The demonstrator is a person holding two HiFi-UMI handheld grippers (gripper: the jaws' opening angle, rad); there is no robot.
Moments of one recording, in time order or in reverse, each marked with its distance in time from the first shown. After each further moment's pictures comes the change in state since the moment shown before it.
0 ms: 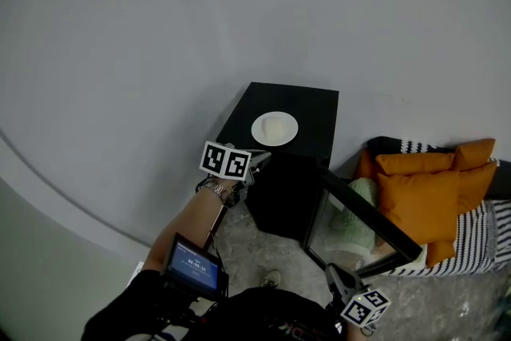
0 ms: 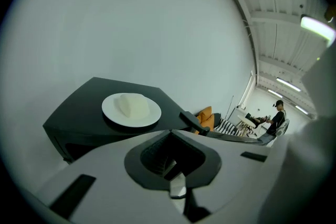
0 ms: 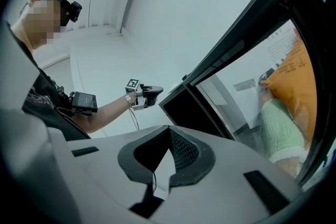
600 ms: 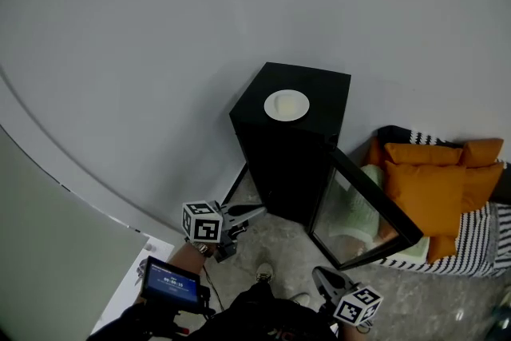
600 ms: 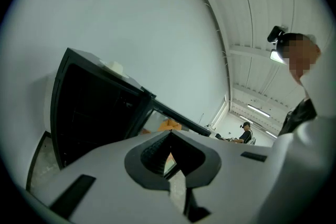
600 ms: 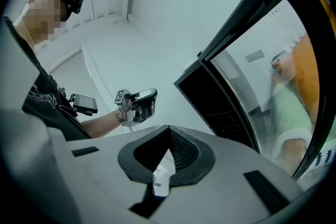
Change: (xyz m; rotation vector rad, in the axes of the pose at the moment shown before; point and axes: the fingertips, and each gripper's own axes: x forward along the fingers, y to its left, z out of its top) left arm -0.104 -0.135 -0.155 -0.155 -0.201 -0.299; right arm -0.036 0.043 -0.059 -0.017 0.213 0.140
